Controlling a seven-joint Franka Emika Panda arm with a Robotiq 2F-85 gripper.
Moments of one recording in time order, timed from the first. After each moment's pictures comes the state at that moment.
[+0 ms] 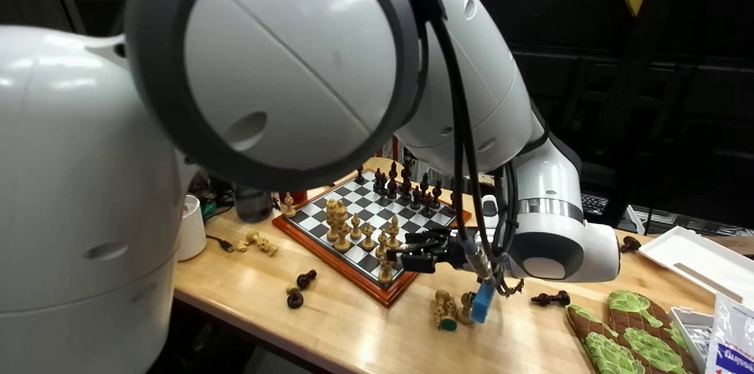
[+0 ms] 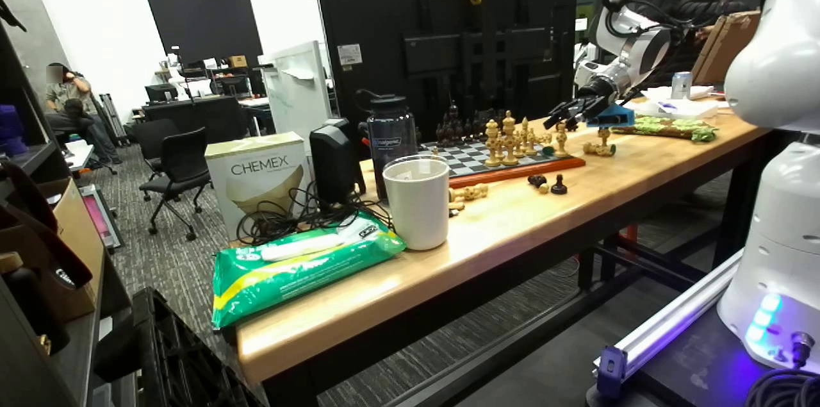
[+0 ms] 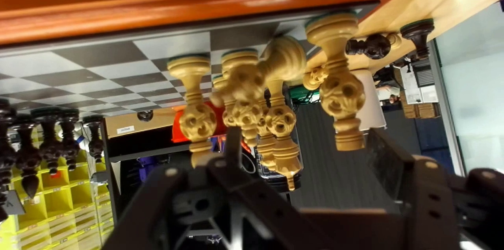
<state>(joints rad) -0.40 0.32 -0.32 -2.06 0.93 1.45 -2.40</state>
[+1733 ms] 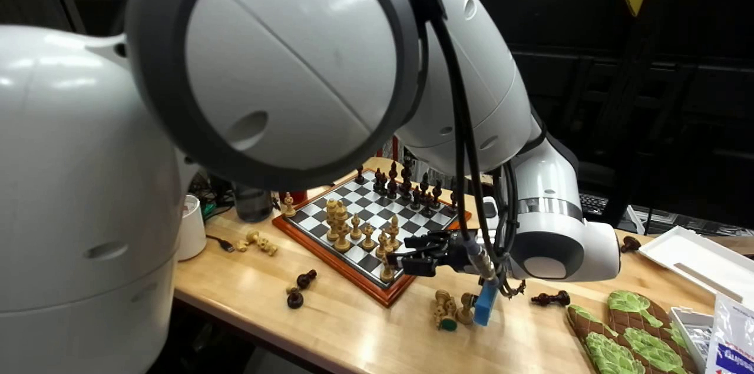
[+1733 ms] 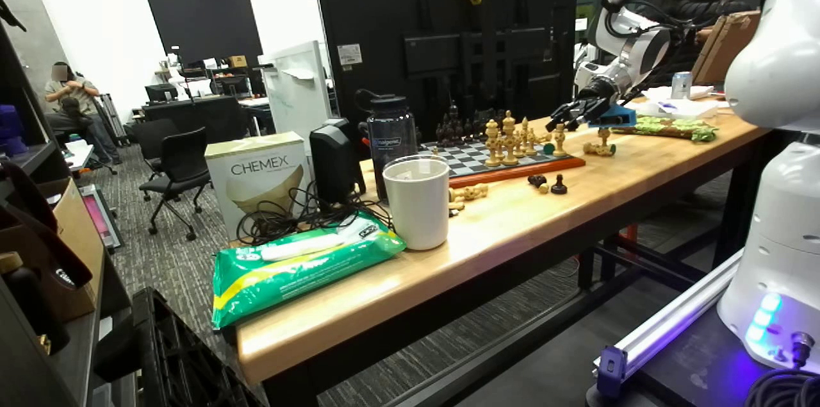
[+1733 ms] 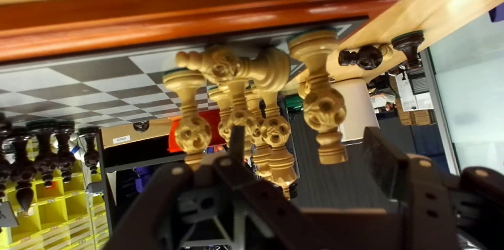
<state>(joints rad) -0.40 0.32 -0.32 -2.06 0.90 1.46 -2.40</state>
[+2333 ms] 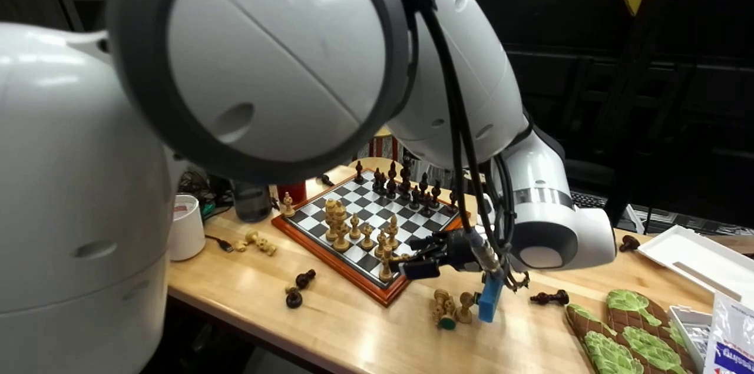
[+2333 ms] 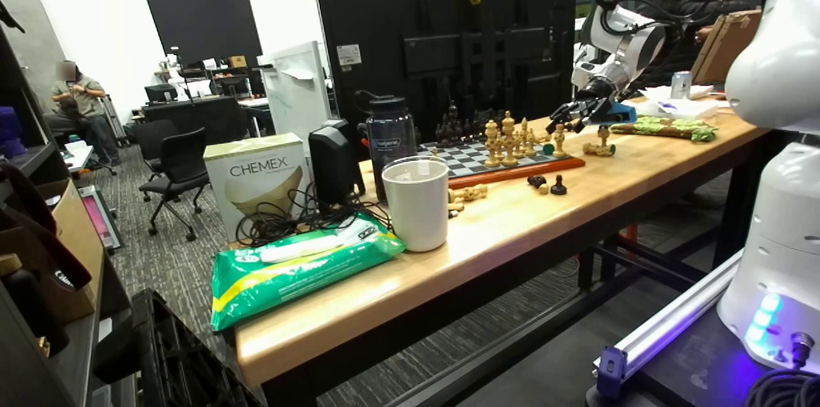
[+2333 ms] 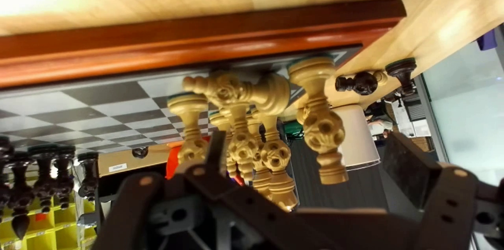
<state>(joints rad) -0.38 0.30 -0.32 -2.07 0.84 1.54 -2.37</state>
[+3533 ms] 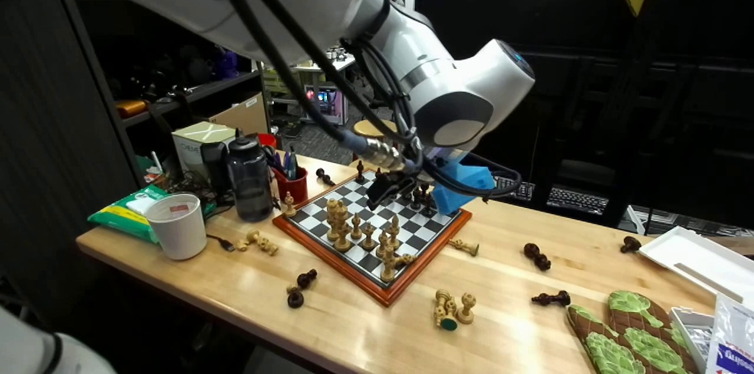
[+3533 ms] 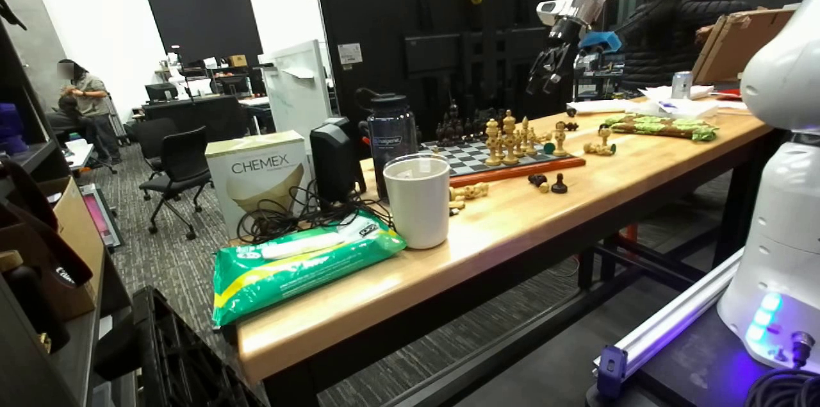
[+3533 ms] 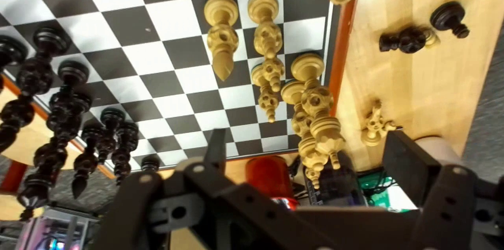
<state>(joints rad) -0.20 -0.18 -0.18 -2.27 0.56 1.99 -1.75</state>
